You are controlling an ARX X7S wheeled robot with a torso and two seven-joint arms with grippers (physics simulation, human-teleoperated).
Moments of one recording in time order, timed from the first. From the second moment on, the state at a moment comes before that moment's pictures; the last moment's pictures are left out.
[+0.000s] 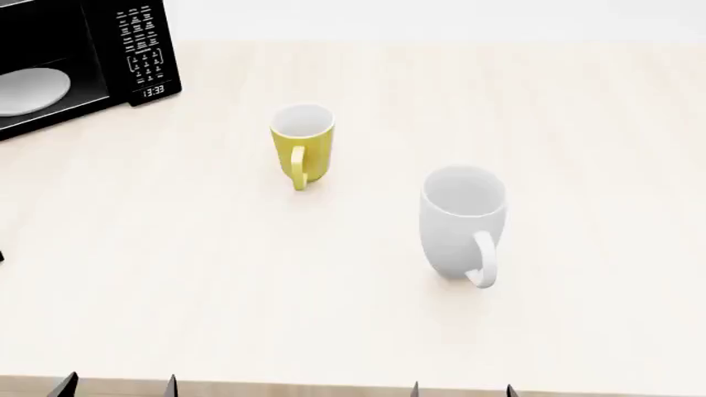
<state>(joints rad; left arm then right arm) 0.00 0.00 0.00 0.00 0.00 0.00 0.00 0.00 0.00 0.00 0.00 0.00 0.00 0.00</state>
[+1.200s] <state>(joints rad) 0.00 -0.10 0.11 0.01 -0.11 0.03 -0.09 -0.30 0.15 0.26 -0.50 0.18 0.06 0.33</state>
